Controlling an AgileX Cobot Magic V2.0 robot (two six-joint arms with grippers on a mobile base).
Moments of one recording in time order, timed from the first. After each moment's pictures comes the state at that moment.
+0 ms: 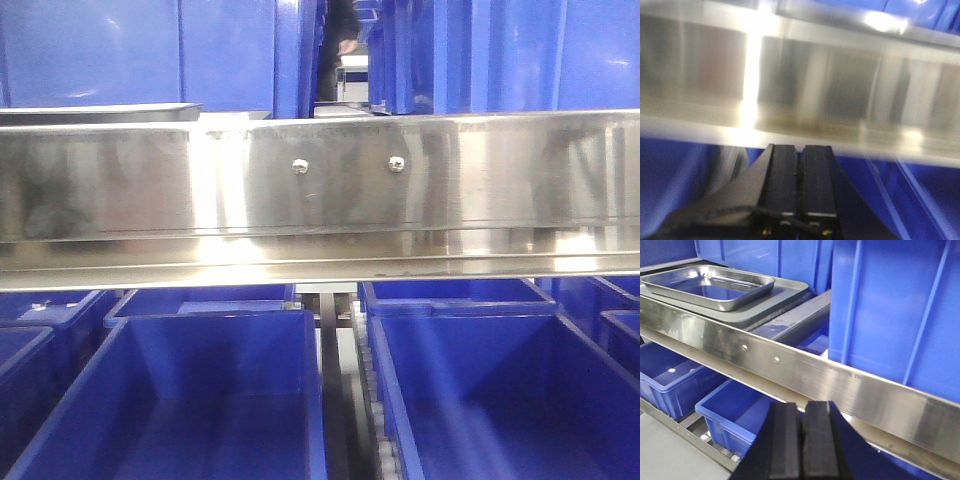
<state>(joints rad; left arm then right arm) -0.07 -0.01 0.03 -0.05 0.16 -0.03 0.66 0.31 -0.51 -0.13 0.53 0.23</state>
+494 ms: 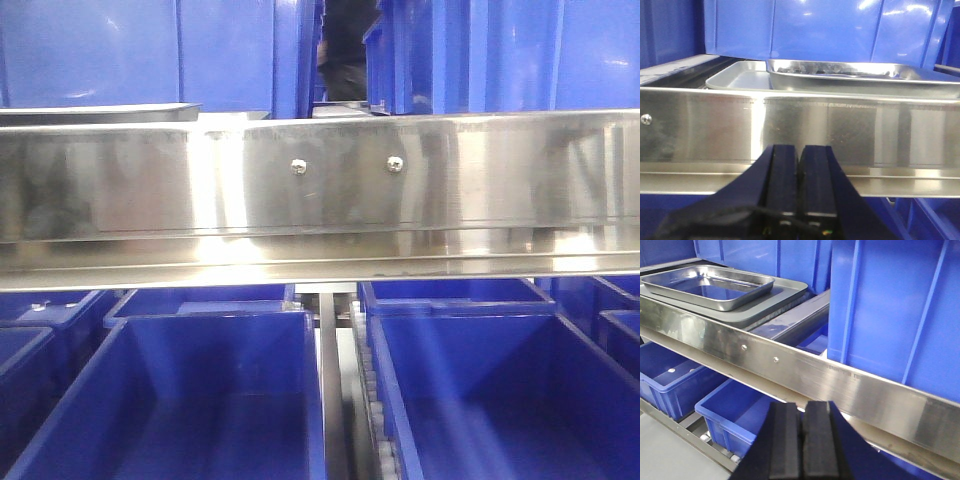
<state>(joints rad) -0.07 -0.01 0.03 -0.04 0.07 0.03 0.66 0.31 -0.51 -0.13 0.53 0.23</state>
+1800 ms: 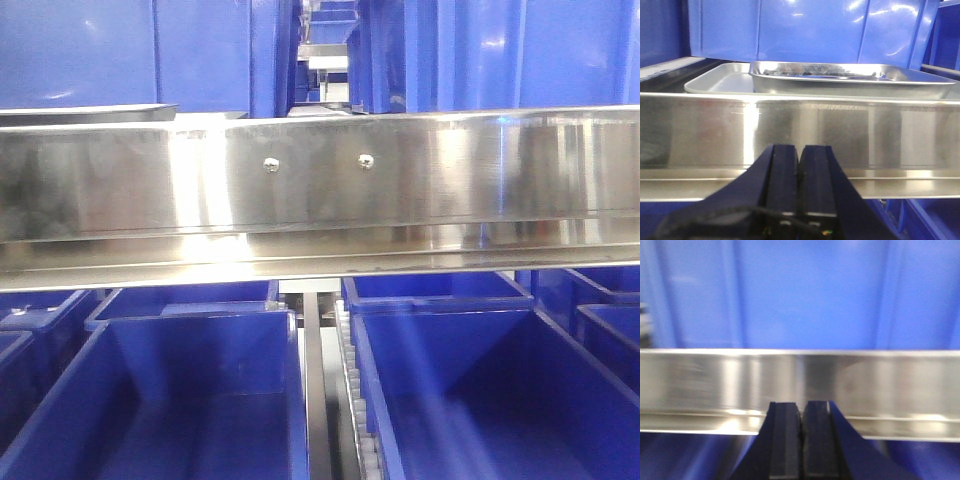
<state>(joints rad) -0.07 -0.01 0.03 -0.04 0.07 0.03 0.10 0.10 -0.10 -0.07 0.16 0.13</state>
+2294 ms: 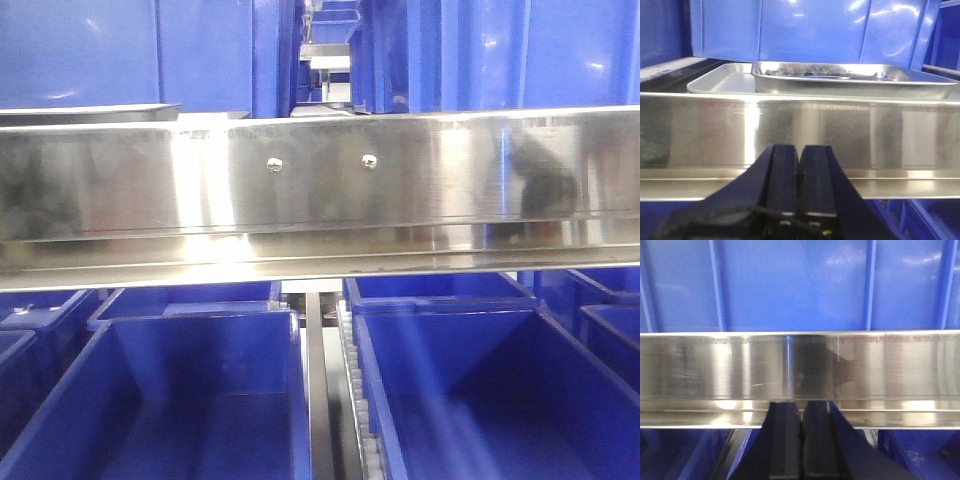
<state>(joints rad) -0.07 -0.01 0.03 -0.04 0.07 0.03 0.07 -0.01 0.03 0.00 0.07 0.08</state>
